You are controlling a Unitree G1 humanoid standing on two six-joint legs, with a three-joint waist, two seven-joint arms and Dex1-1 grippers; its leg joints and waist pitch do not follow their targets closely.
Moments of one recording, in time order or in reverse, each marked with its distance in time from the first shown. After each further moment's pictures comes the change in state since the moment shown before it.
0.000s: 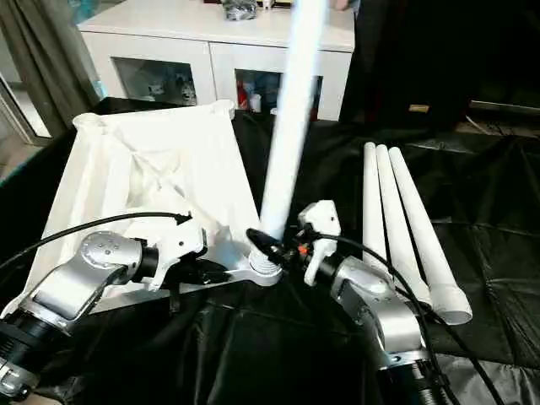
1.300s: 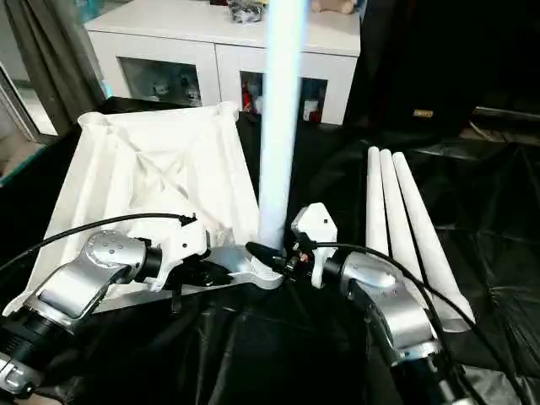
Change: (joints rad) left arm -0.012 0.001 -0.012 0.020 0.016 -0.035 -0.045; right arm -0.054 -0.138 0.121 0.015 -0.124 -0.078 0.160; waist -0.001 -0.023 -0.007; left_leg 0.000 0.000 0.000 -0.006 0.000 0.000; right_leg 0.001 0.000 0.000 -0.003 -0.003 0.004
